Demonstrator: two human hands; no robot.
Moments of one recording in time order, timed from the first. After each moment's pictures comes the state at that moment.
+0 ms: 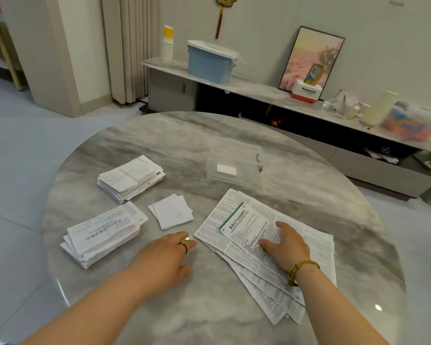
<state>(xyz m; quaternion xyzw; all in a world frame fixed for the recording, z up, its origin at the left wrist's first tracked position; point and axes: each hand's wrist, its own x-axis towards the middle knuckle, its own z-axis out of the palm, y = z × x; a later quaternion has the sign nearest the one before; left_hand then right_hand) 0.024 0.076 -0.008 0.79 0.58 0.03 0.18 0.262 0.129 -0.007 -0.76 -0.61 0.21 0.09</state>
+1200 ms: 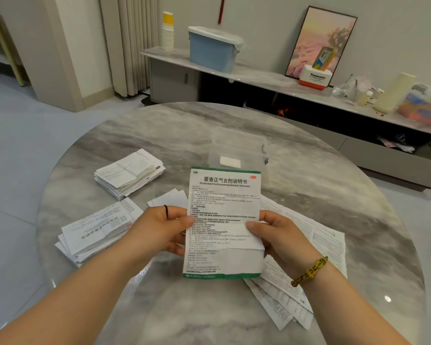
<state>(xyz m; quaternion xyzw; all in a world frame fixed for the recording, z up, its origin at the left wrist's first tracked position) 0.022 0.088 0.026 0.42 0.56 0.40 0.59 0.226 0.116 0.023 -0.55 -0.51 0.57 0.33</state>
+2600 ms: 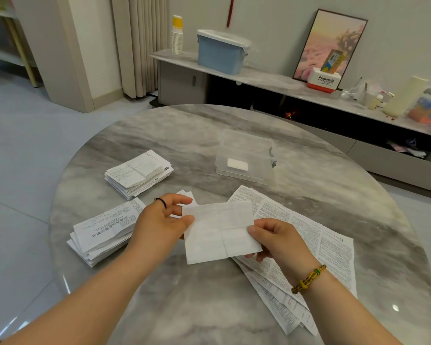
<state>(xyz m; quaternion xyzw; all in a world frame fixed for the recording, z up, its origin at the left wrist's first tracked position) 0.022 0.087 0.021 0.45 0.61 0.51 0.41 0.212 0.109 0.024 -0.56 -0.53 0.54 0.33</state>
